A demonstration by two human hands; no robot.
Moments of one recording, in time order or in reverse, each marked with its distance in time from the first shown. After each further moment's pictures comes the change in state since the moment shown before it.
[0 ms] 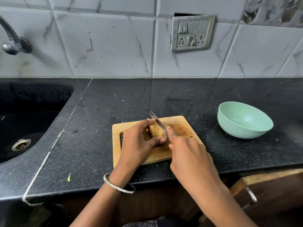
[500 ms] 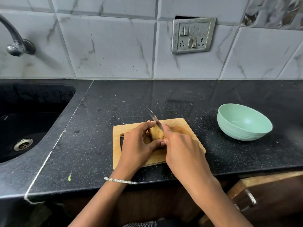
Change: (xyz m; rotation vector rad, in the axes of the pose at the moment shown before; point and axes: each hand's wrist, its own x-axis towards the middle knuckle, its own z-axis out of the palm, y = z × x) left_hand -0.005 0.001 0.000 0.018 -0.011 0.007; right_hand 0.017 -0.005 0.005 0.027 -0.012 0.008
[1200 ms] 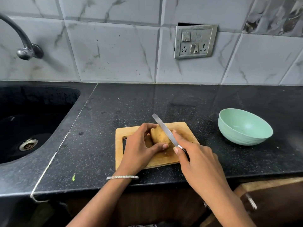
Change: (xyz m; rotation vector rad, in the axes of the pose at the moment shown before) left_hand -0.006 0.011 -0.005 0.092 0.004 0.038; right_hand -0.020 0.027 -0.015 0.121 -0.082 0.030
